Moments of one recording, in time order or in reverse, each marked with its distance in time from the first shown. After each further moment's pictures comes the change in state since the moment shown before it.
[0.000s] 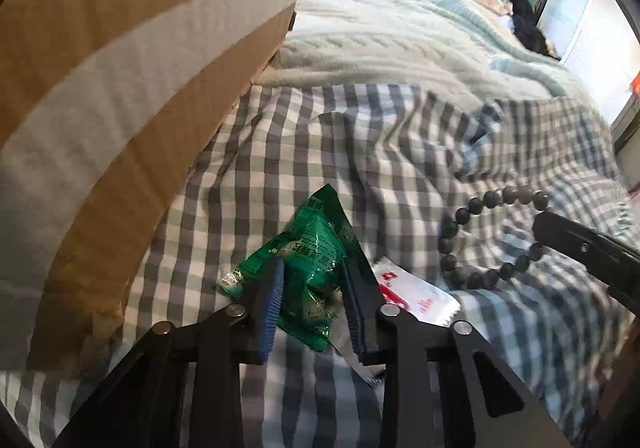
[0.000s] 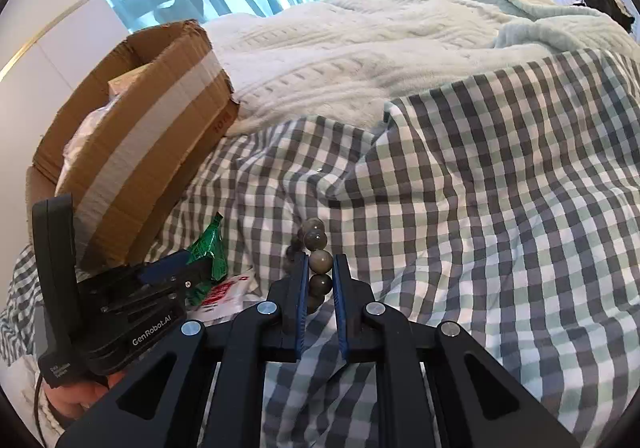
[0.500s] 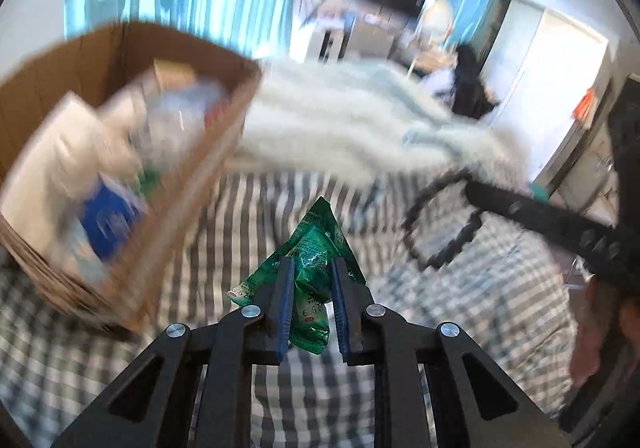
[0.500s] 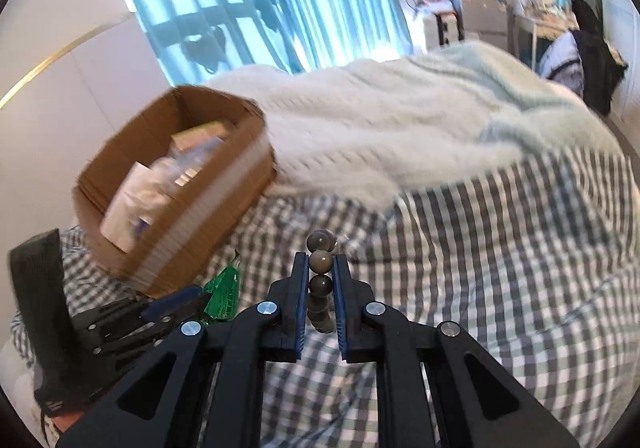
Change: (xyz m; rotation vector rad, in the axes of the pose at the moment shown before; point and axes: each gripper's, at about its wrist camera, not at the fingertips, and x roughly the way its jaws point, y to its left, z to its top) left arm -0.122 -0.010 0.009 0.020 -0.239 -0.184; right arm -0.099 0.058 0.030 -0.105 -0.174 -0.024
